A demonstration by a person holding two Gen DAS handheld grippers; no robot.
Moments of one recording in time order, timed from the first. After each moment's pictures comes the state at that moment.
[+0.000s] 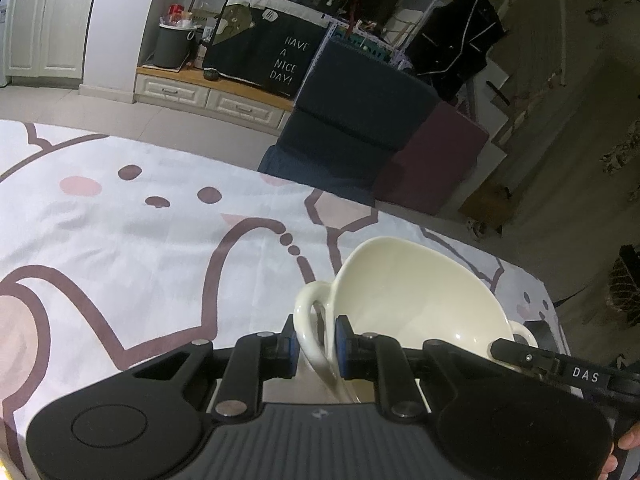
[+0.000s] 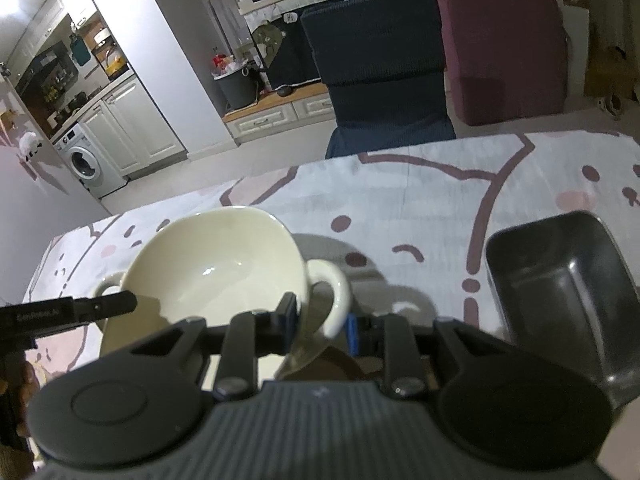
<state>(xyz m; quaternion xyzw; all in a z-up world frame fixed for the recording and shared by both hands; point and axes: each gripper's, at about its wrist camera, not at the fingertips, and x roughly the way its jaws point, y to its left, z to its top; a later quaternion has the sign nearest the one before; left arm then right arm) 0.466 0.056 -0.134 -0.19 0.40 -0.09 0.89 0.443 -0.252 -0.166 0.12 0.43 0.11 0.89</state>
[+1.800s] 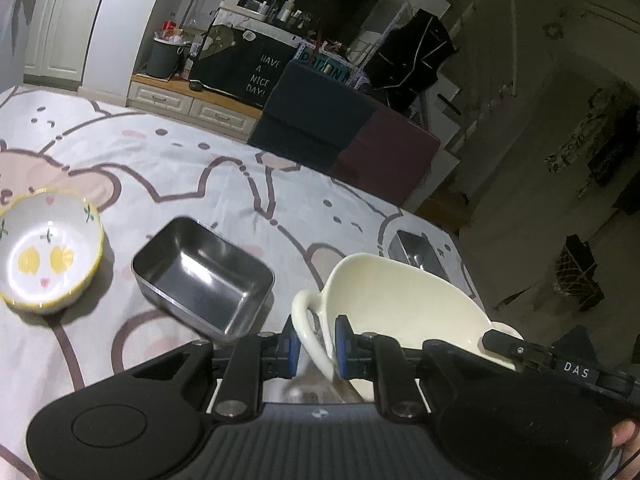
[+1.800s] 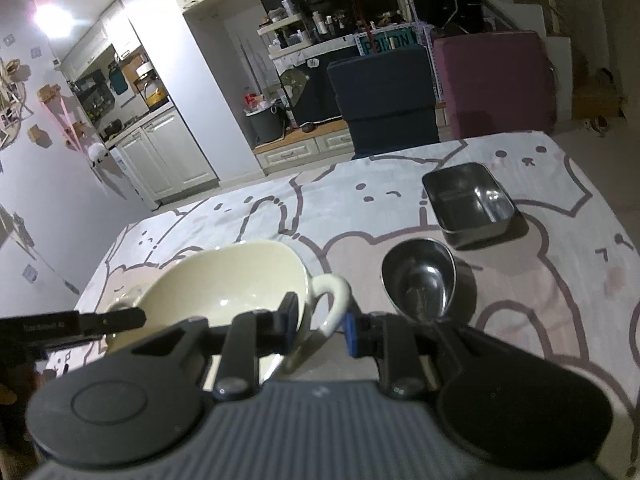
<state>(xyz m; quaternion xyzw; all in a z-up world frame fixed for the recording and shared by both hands) 0.203 0.028 -0.064 -0.21 0.37 -0.12 0.90 0.219 -0.287 -0.095 0.14 0.36 0.13 0.91</state>
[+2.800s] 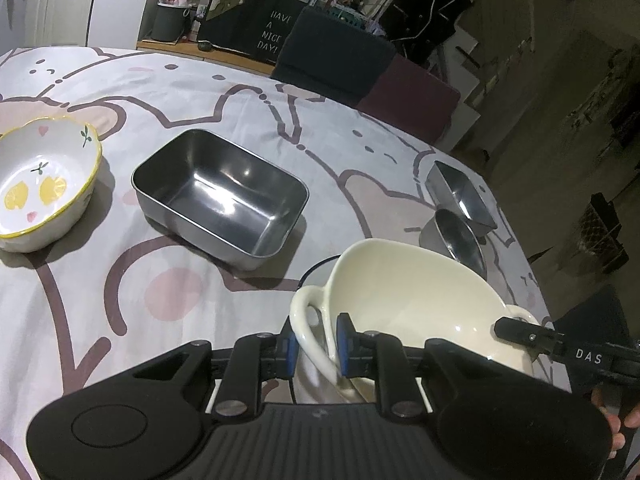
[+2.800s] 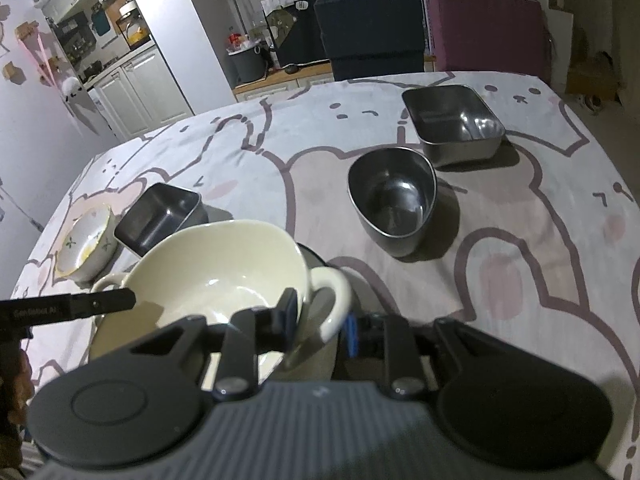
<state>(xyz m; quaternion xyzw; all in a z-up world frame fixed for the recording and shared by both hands) 0.212 0.015 -0.135 -0.18 0.43 -0.11 0.88 0.212 -0.282 -0.160 0.08 0.44 0.12 0.89</state>
